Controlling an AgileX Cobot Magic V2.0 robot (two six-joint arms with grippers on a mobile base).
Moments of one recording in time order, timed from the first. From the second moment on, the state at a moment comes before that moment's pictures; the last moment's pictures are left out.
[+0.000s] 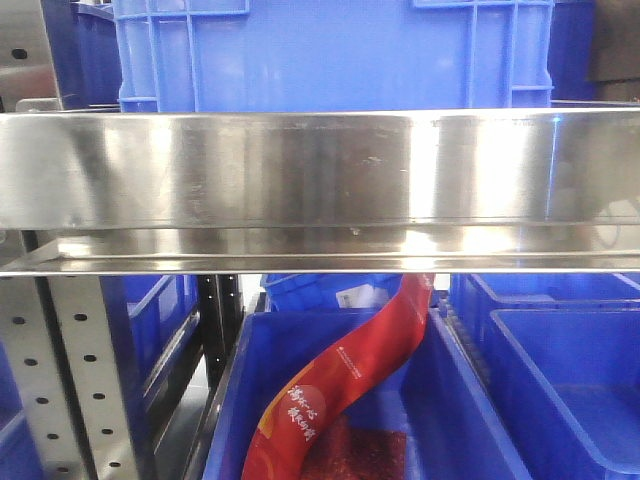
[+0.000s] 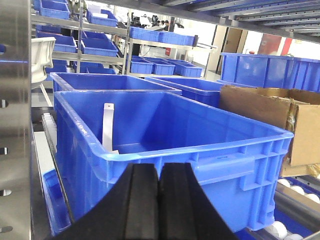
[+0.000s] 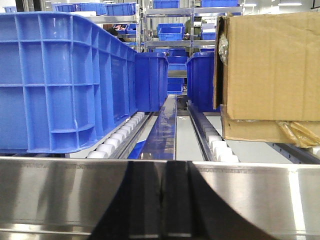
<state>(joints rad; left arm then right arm) -0.47 0.70 -0.73 -0.10 0.07 -0.03 -0.05 0.00 0.00 0.06 -0.01 0.01</state>
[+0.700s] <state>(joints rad) -0.43 0.69 -0.69 -0.03 0.07 -0.03 -0.05 0.00 0.00 0.06 -0.01 0.01</state>
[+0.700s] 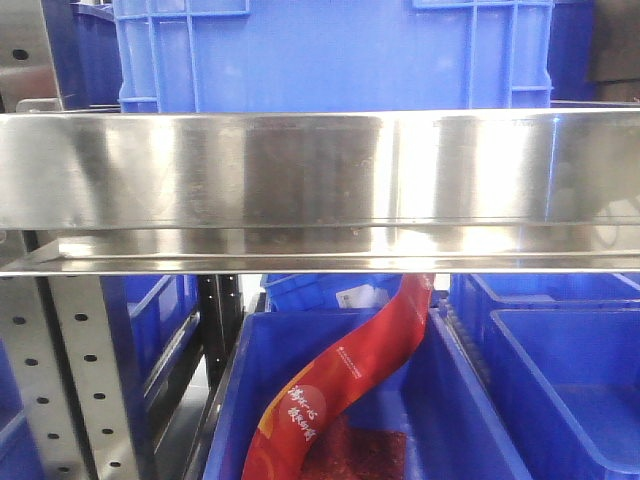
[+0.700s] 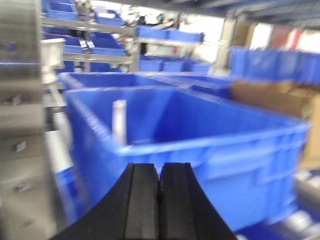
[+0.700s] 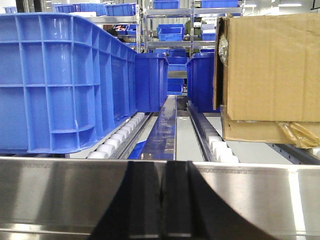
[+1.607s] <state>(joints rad) -0.06 0.01 -0.01 0.01 0.13 -0.03 -0.05 0.00 0.00 0.06 -0.01 0.01</state>
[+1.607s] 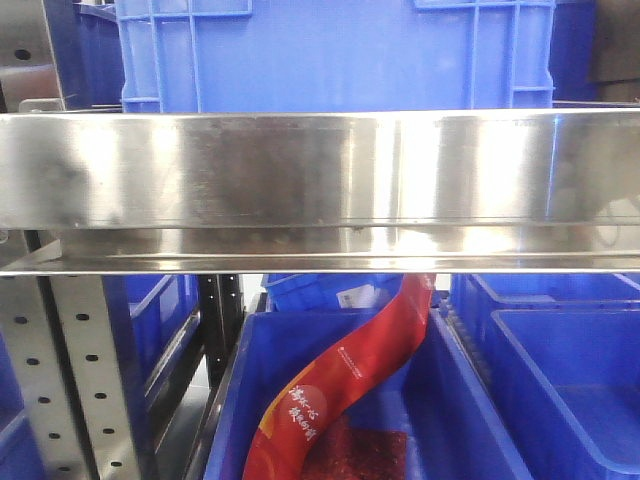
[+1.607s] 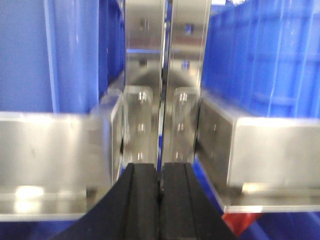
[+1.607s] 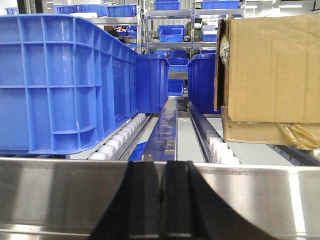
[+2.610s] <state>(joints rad) -0.06 0.00 0.00 0.01 0.05 -0.03 -0.05 0.00 0.00 0.06 -0.01 0.01</state>
